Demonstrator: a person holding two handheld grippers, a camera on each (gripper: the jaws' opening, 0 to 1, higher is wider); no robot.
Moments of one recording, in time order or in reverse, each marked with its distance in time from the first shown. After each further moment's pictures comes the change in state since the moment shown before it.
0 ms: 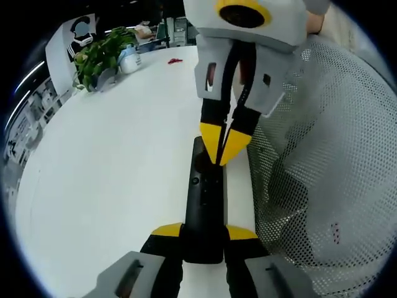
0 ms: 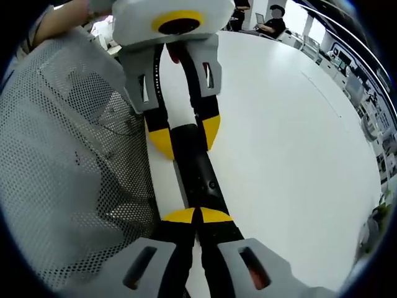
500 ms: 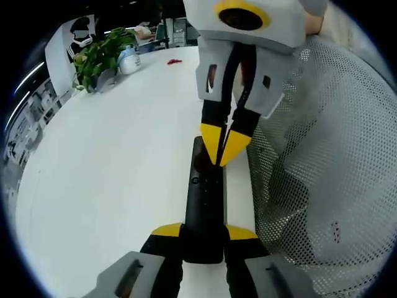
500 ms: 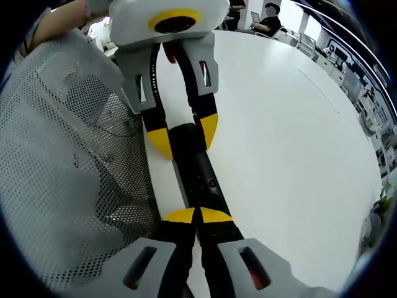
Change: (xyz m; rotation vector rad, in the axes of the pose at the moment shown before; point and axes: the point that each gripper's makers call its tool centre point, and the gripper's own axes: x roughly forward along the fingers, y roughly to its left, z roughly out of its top) left arm 0.000 0.000 0.000 0.005 -0.004 -0.001; right arm 0.001 0.000 0.000 0.037 0.001 -0.004
